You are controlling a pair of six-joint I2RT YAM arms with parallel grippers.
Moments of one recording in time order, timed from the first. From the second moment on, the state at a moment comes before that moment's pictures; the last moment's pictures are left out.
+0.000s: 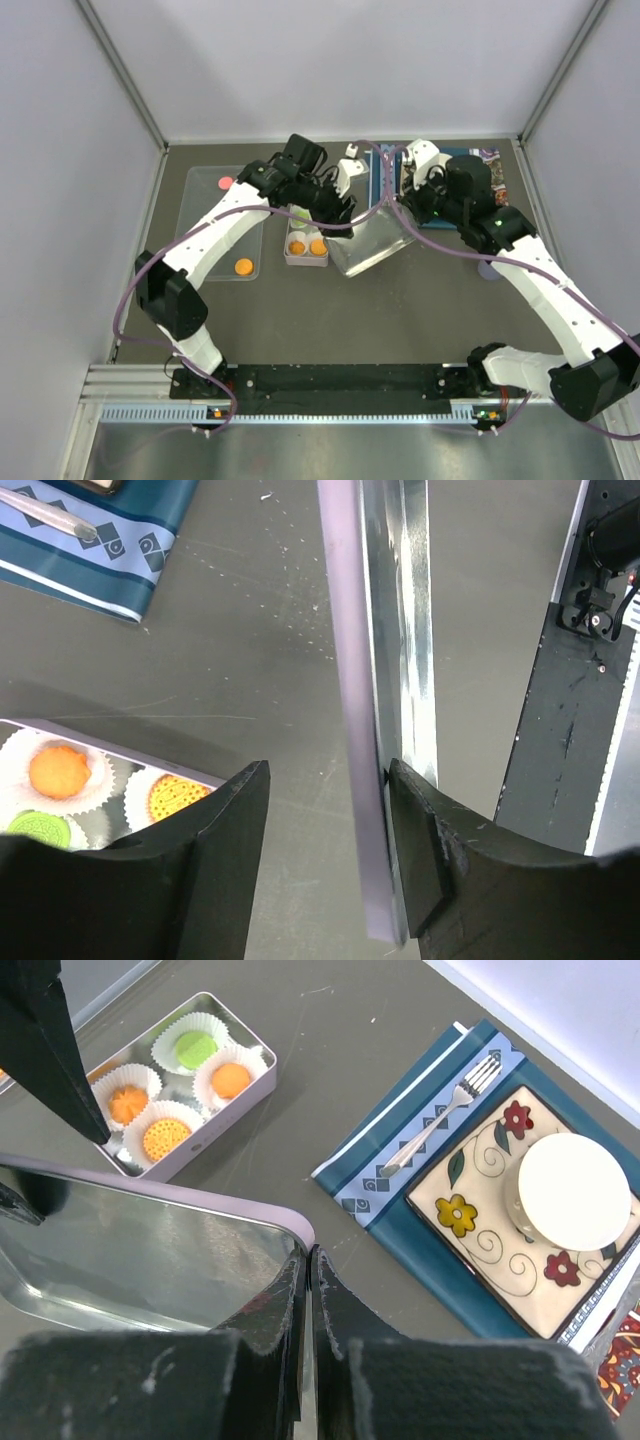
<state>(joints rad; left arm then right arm) -0.62 1.70 1.68 -0.84 0.62 0.33 0.48 1.16 1.21 -0.50 -0.14 -0.21</state>
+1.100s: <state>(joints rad) -0.49 1.56 1.57 -0.74 0.60 0.18 0.49 1.13 1.20 -0.44 -0.11 -0.14</state>
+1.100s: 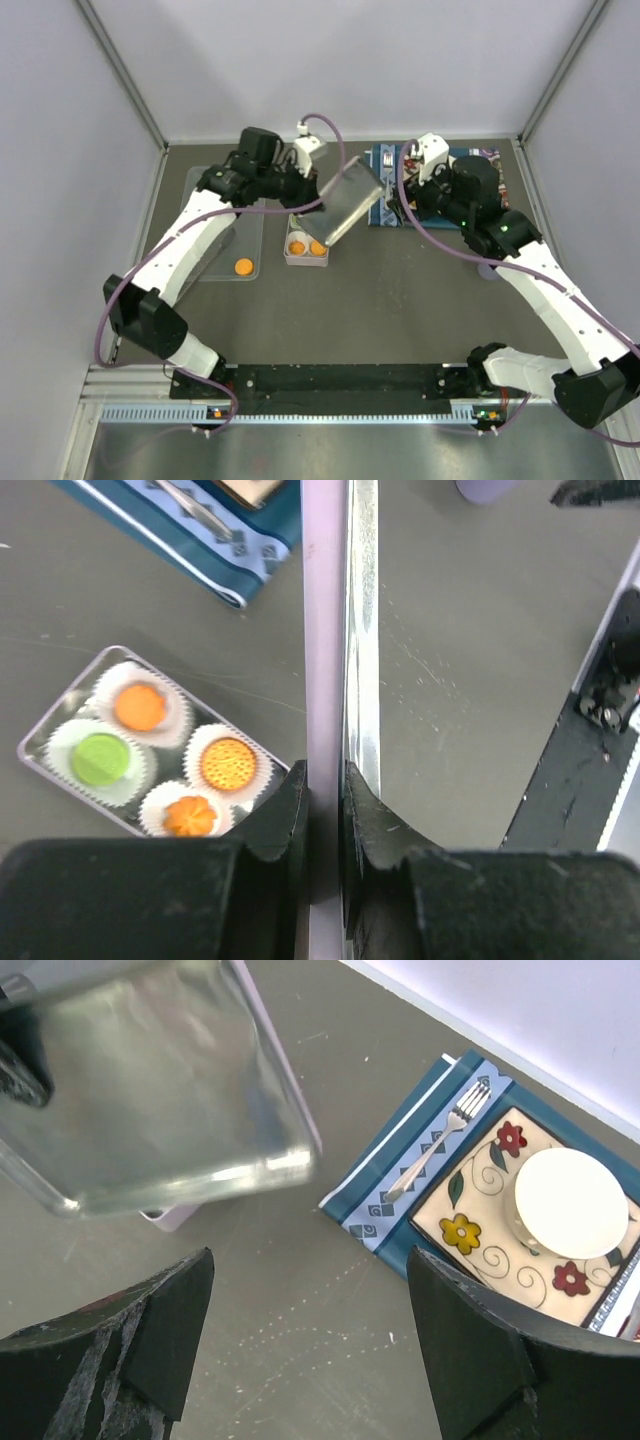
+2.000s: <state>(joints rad) -0.37 1.28 1.22 -0.13 0.86 -0.23 0.49 1.22 1.09 0.00 -0.60 0.21</state>
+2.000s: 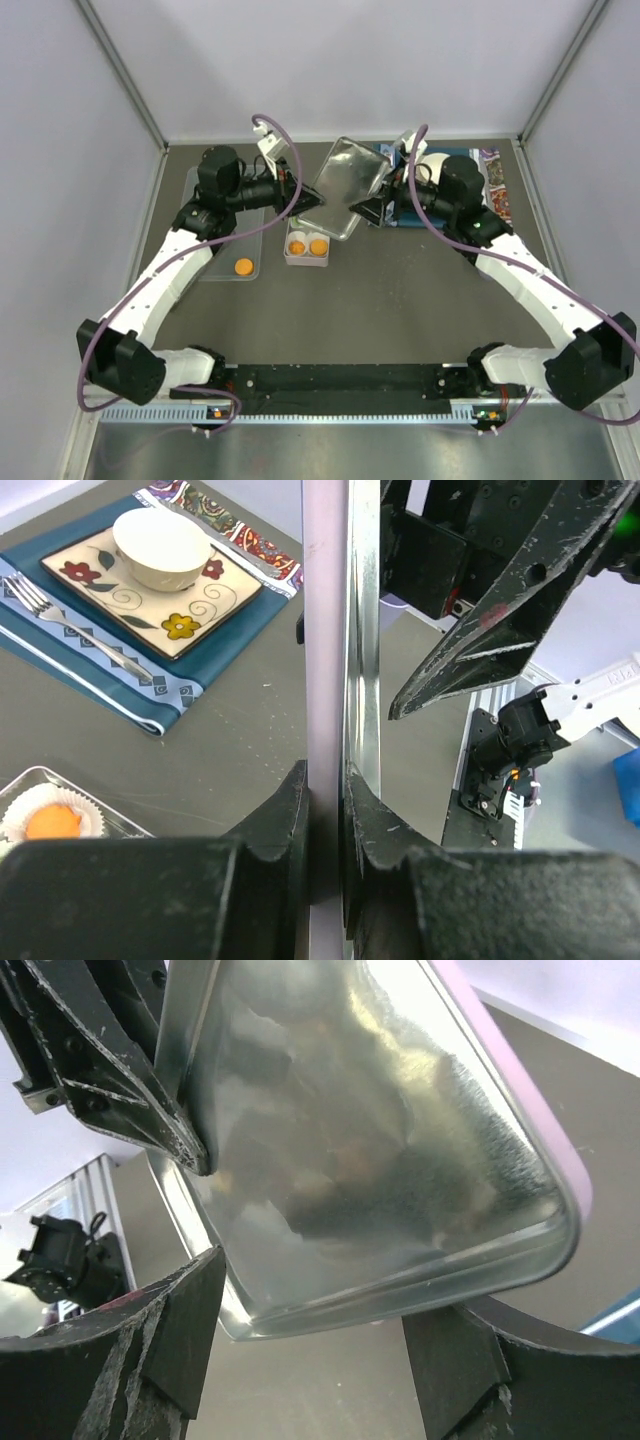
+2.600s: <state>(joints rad) -0.35 1.19 1.05 0.14 0.88 -0.34 0.49 1.25 1.04 0.14 -0.74 0.30</state>
